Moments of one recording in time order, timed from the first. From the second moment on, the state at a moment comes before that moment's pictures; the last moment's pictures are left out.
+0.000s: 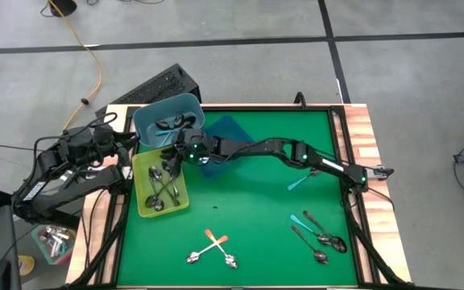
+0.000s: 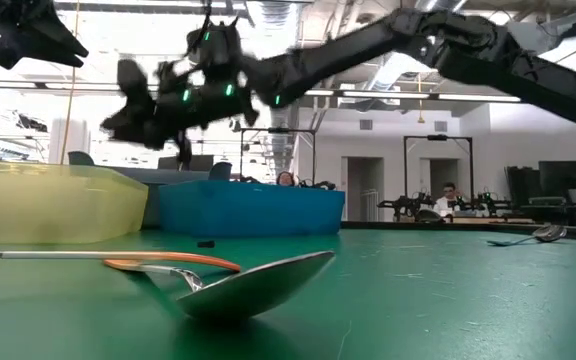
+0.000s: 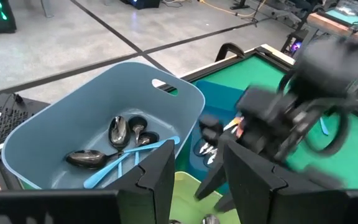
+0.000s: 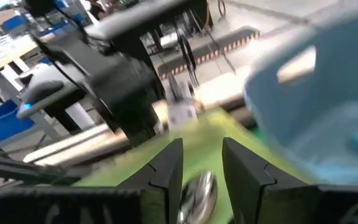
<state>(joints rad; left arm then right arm) 0.56 0.22 0.78 -0.98 -0.14 -0.30 -0.15 2.63 2.28 0.16 -0.13 0.37</state>
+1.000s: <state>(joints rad) 0.56 0.22 0.78 -0.97 -0.14 -0.28 -0.08 1.95 2.28 -1.45 0.34 0.21</state>
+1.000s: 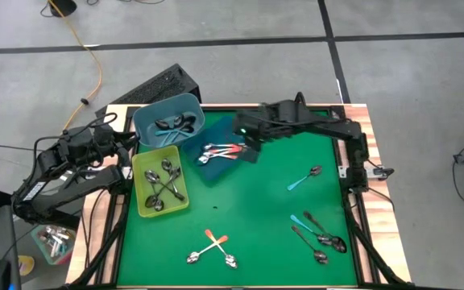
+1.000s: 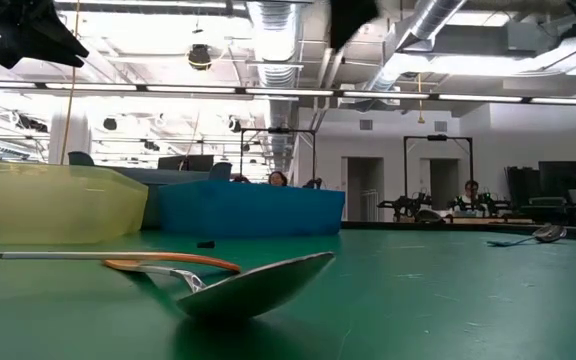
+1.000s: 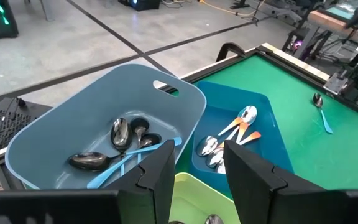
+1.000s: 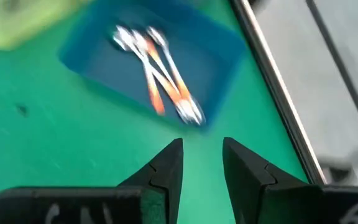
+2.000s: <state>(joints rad) 0.56 0.22 0.78 -0.97 -0.15 -0.30 0.48 1.40 1.01 -0.90 0.47 1.22</state>
